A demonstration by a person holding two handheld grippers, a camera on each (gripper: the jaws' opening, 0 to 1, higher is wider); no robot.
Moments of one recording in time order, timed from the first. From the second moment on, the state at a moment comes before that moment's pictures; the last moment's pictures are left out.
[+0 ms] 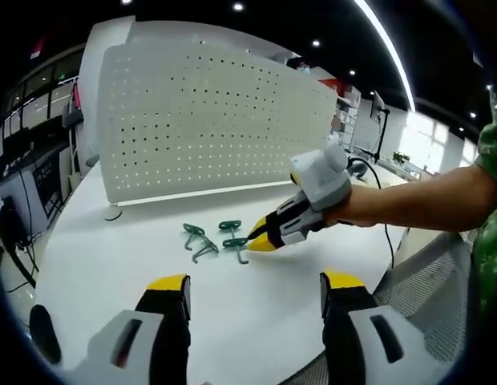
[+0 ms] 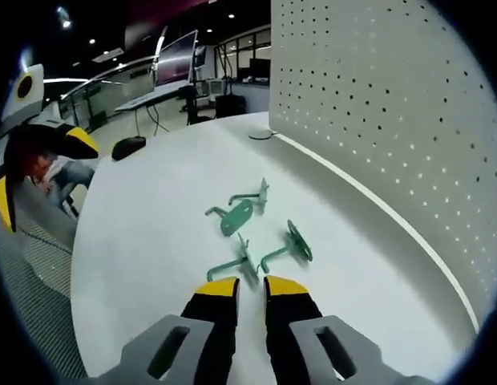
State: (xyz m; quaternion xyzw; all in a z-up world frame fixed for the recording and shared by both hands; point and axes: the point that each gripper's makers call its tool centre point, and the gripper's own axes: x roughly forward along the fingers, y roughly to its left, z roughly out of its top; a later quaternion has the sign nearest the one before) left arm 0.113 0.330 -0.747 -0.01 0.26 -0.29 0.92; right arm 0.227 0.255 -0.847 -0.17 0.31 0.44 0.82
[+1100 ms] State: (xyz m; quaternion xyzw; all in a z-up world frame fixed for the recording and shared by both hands) left arm 0.111 0.328 -0.752 -0.01 0.27 -0.29 0.92; right arm 0.230 0.256 -0.847 -0.18 0.30 0.45 0.83
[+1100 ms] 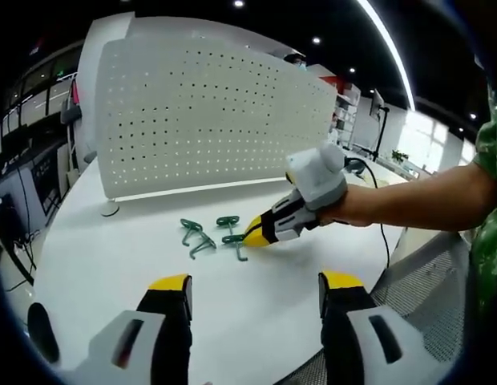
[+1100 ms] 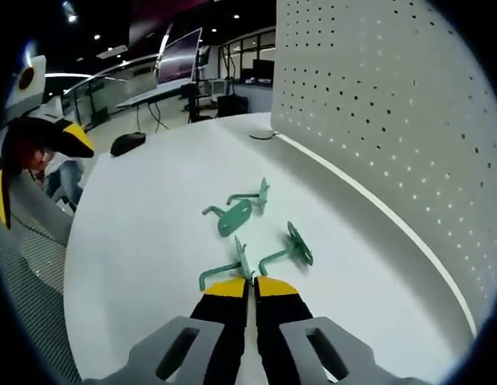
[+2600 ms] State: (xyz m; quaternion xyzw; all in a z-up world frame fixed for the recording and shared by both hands) left arm 0.110 0.321 -0.737 0.03 0.23 -0.31 0.92; right arm 0.224 0.243 -0.783 -0.14 0.32 0.43 0.83
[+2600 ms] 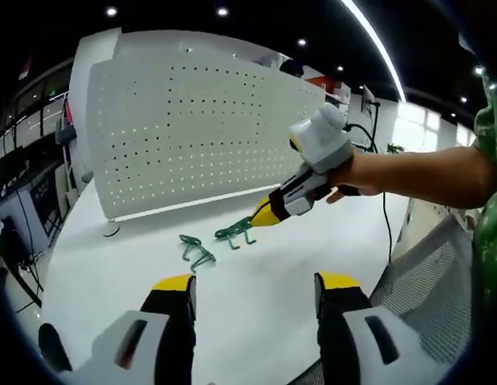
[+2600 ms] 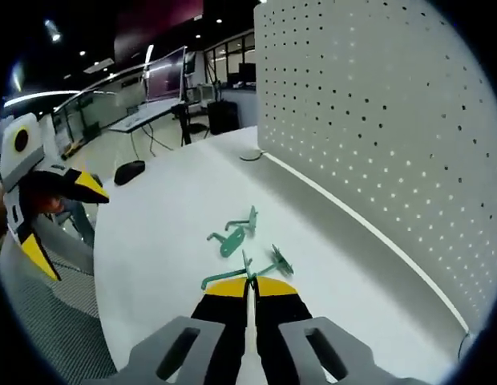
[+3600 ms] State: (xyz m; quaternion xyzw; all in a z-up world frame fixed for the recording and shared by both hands) left arm 0.122 0.283 -0.717 0.20 0.13 -0.36 0.90; right arm 0.171 0.244 -0.732 -0.08 0.34 0.45 0.82
